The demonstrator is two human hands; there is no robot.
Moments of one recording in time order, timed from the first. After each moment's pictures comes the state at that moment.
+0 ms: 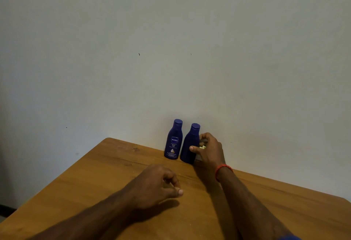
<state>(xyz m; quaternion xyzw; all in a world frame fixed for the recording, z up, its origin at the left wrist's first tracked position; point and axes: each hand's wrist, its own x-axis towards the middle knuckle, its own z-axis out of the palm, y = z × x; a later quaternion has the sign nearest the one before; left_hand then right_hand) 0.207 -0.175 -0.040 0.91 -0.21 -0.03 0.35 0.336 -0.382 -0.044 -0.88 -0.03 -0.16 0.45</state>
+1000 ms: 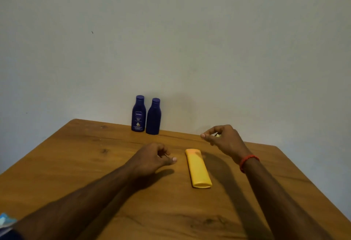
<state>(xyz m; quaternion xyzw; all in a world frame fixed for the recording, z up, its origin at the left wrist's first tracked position) 0.184 -0.262 -0.048 0.90 -0.19 -0.08 0.39 0.182 -0.518 -0.002 -0.91 0.01 -0.12 0.39</state>
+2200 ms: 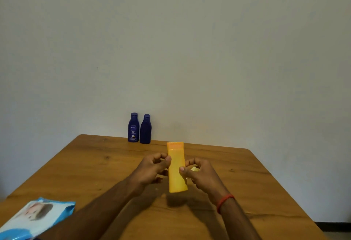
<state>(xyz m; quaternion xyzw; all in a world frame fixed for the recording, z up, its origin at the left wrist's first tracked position) 0.066 -0.292 -0.005 0.72 -0.13 -0.14 0.66 0.019 -0.483 0.003 -0.83 0.04 -0.05 0.56</state>
